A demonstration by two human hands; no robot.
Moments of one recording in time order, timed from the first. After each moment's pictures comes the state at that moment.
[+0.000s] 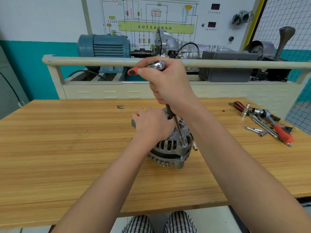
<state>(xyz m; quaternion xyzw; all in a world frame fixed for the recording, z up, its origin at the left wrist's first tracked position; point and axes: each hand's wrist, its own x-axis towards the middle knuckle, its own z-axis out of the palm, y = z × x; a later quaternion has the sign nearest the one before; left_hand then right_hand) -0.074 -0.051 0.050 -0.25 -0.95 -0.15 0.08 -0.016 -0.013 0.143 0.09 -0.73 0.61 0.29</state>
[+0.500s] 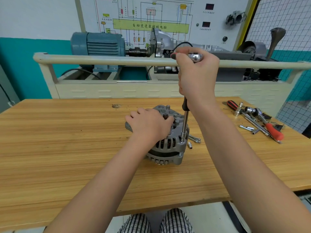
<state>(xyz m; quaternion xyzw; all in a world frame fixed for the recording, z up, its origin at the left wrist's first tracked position) -0.069 -0.043 0.050 -0.18 -0.98 -0.10 0.05 -0.001 0.015 0.148 -0.07 -0.65 0.59 0.48</state>
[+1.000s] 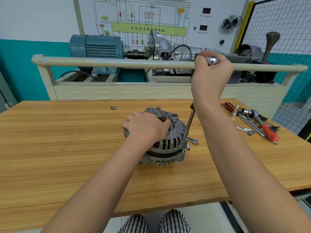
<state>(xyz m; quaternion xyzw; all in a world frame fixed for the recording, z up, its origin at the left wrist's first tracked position) -0.064 -0.047 0.058 -0.14 -0.99 -0.06 0.01 -0.002 0.036 0.148 -0.16 -0.59 0.53 0.59</state>
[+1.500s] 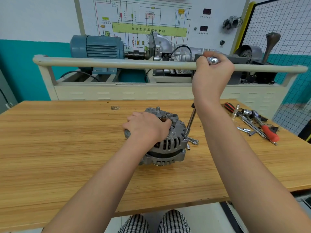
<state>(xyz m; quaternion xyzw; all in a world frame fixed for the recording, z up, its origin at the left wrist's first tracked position) -0.063 -0.046 0.059 -0.14 -0.99 -0.07 0.00 -0.005 0.040 0.150 -0.19 -0.59 0.52 0.59</state>
